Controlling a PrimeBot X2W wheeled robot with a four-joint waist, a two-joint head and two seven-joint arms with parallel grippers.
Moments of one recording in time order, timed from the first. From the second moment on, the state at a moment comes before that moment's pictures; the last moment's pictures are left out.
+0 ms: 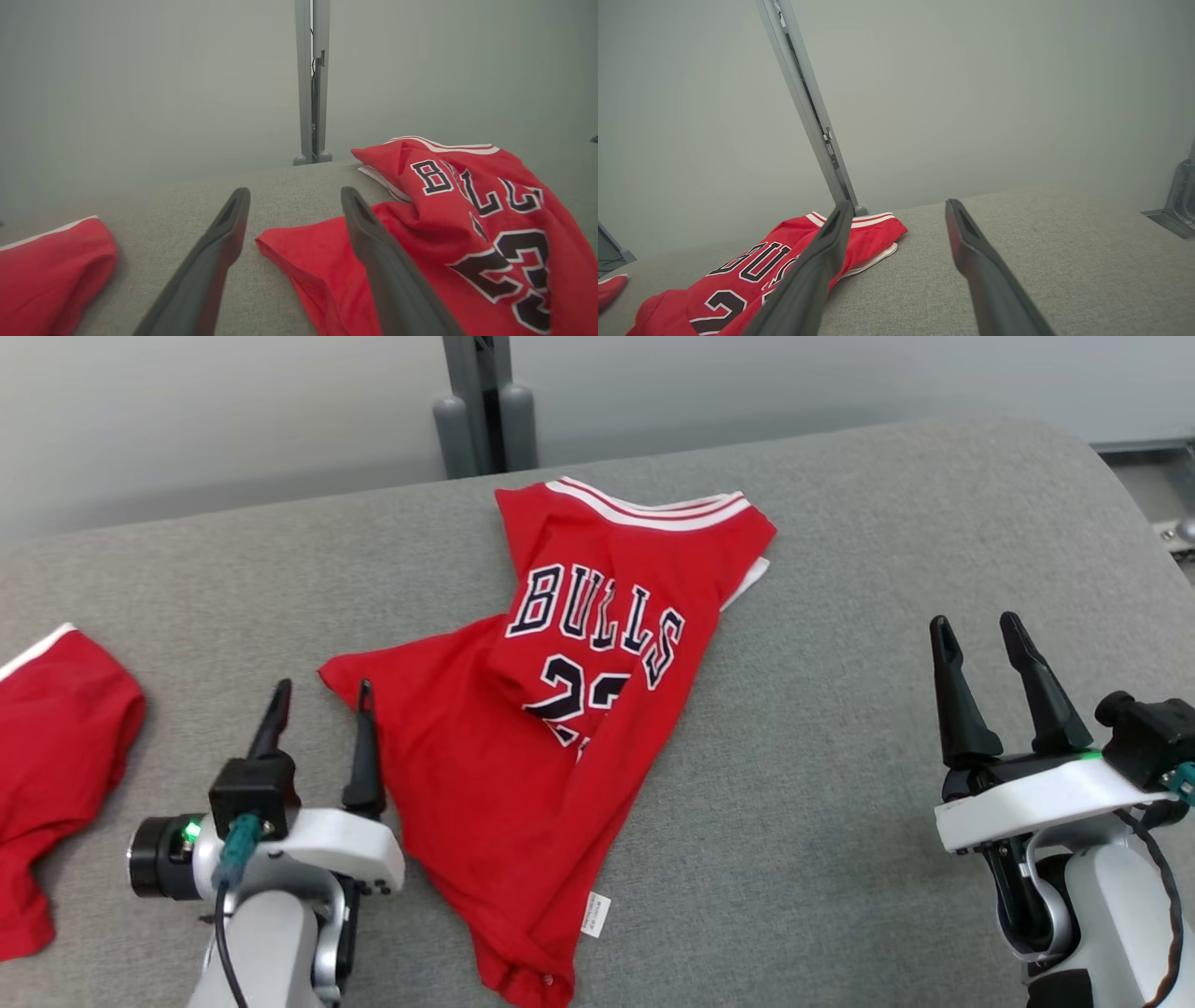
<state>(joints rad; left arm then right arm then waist) -0.27 0.08 -0.14 0.39 -0.16 0.13 -0.26 -0.32 -0.12 0.10 0.28 0.40 0.13 -0.22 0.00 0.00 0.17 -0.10</state>
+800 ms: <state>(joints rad) -0.61 0.20 -0.12 0.72 -0.17 0.13 -0.04 -0.30 -0.06 0.10 0.24 0.39 0.13 -0.23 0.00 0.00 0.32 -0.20</state>
